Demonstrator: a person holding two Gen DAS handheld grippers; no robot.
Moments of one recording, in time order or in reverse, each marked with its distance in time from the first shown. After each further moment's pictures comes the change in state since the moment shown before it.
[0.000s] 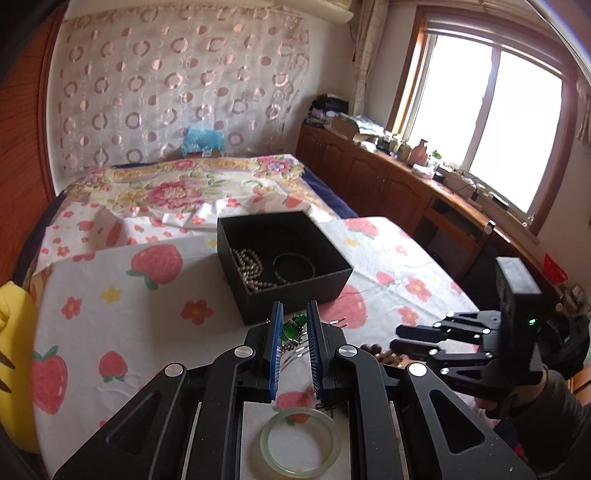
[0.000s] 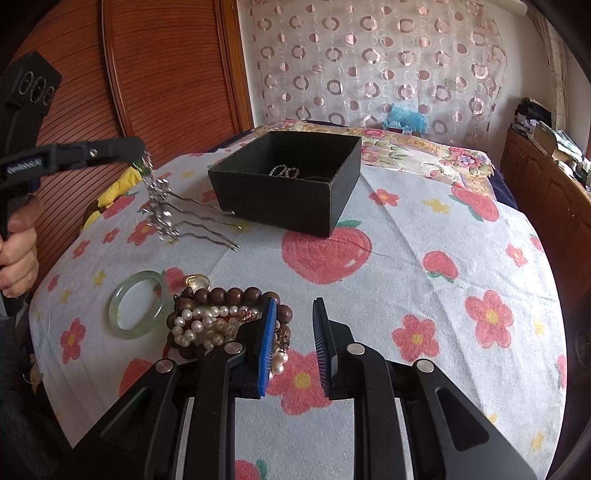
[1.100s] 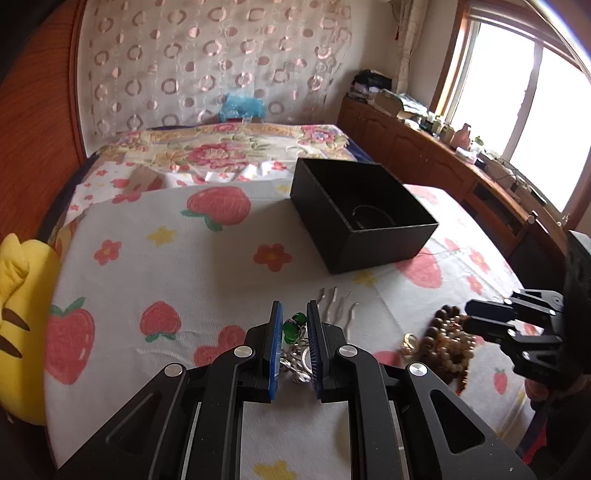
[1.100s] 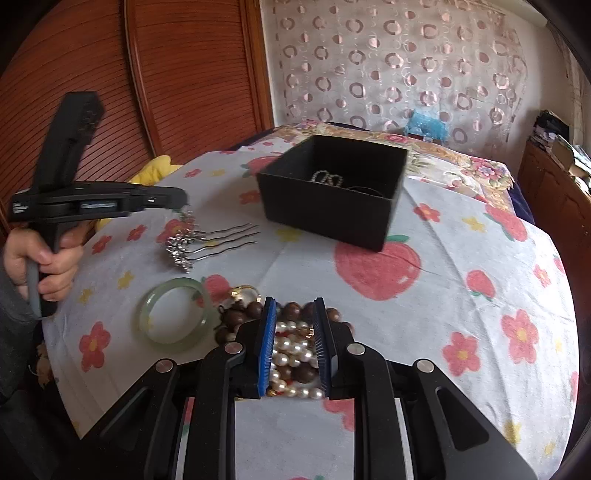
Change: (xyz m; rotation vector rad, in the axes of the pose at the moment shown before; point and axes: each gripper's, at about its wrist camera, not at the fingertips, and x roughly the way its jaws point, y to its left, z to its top) left arm 0.027 0.067 -0.038 -0.082 0.130 0.134; right arm 0.008 0.041 0.010 -0.057 0.005 0.056
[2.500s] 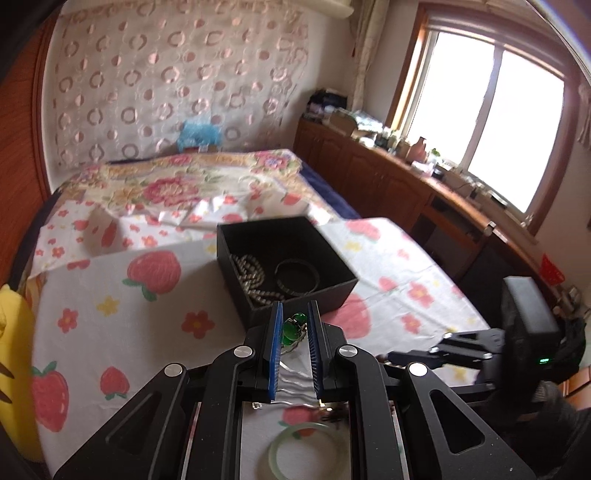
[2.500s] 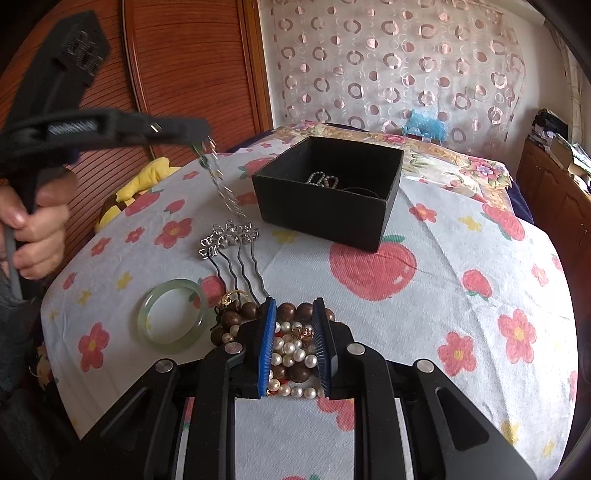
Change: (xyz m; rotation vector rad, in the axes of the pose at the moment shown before) left arm -0.036 -0.058 0.046 0.079 -0.107 -0.152; right arm -0.008 -0.007 -0.003 0.011 -0.003 -0.005
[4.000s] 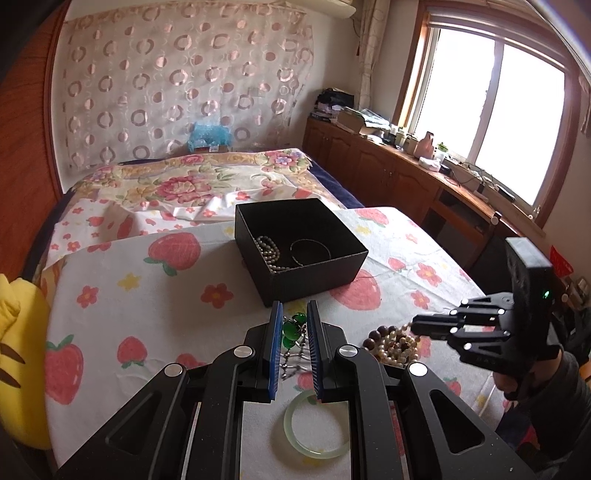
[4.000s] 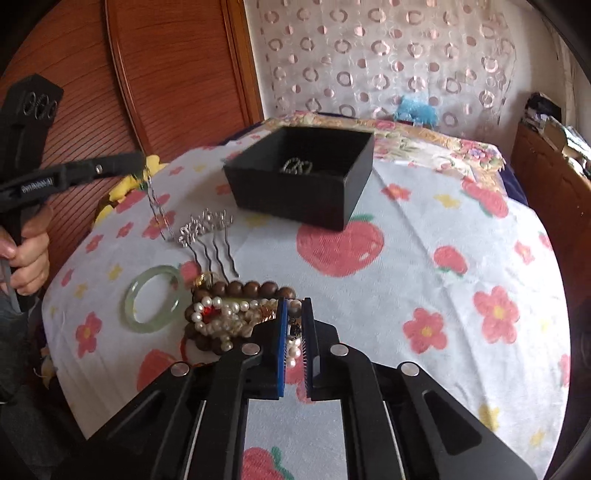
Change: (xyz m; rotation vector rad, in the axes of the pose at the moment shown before) left arm -0.011 0.006 -0.032 0.012 0.013 0.053; right arm -0.013 -0.026 -0.005 0.043 0.026 -0.013
